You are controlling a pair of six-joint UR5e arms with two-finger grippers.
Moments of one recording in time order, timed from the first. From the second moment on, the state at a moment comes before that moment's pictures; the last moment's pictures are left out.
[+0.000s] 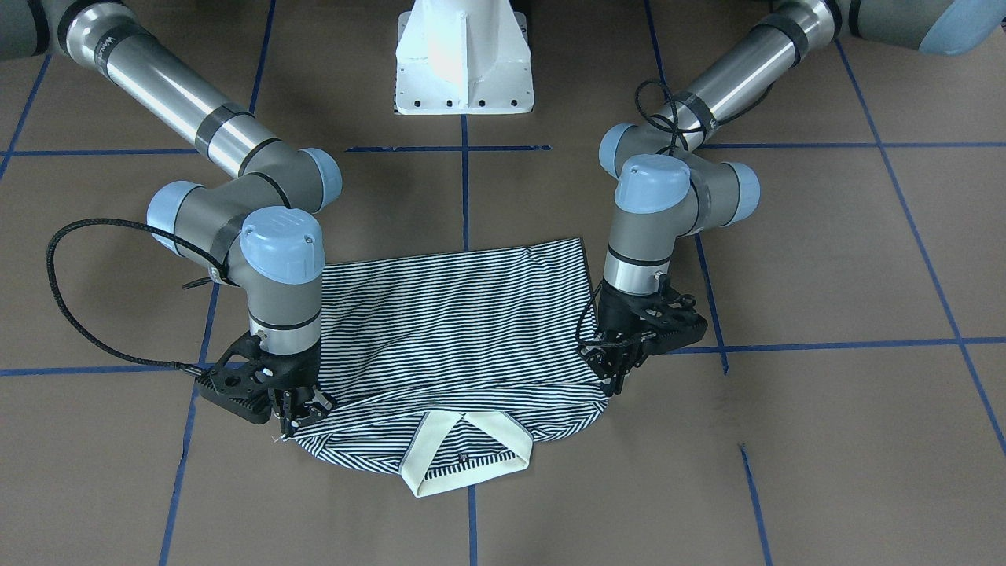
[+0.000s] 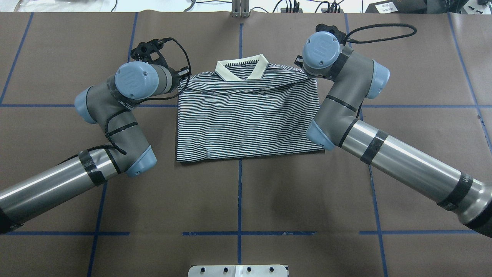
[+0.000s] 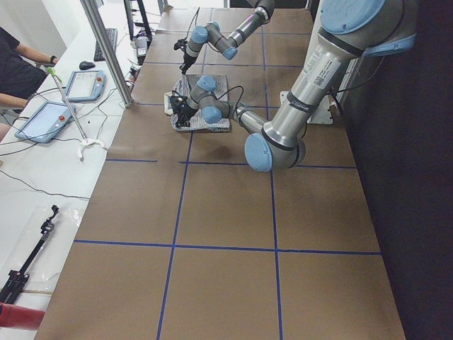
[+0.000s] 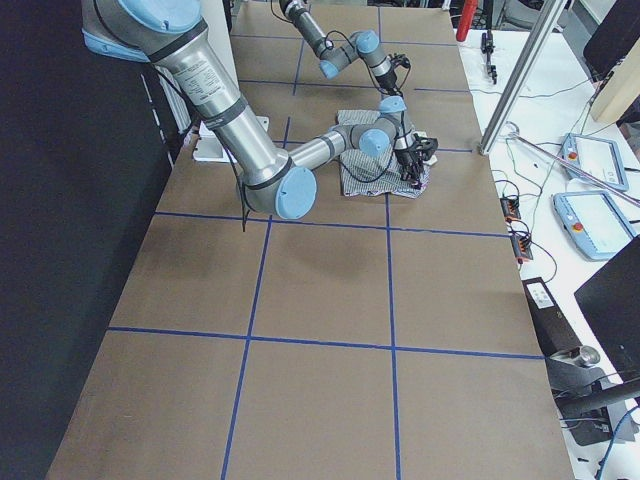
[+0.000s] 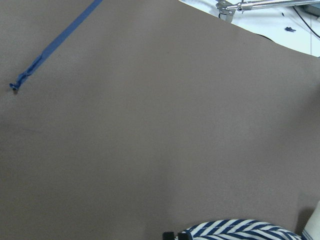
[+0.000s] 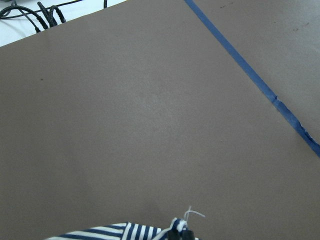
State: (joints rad) left arm -0.68 -2.23 -1.30 -2.20 -1.54 -1.53; right arm 0.75 -0.83 1.22 -1.28 1.57 1.51
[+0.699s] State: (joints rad) left arm -0.69 -2.21 -1.39 -2.24 -1.60 -1.56; right arm 0.74 -0.87 1.31 -1.29 1.58 1.52
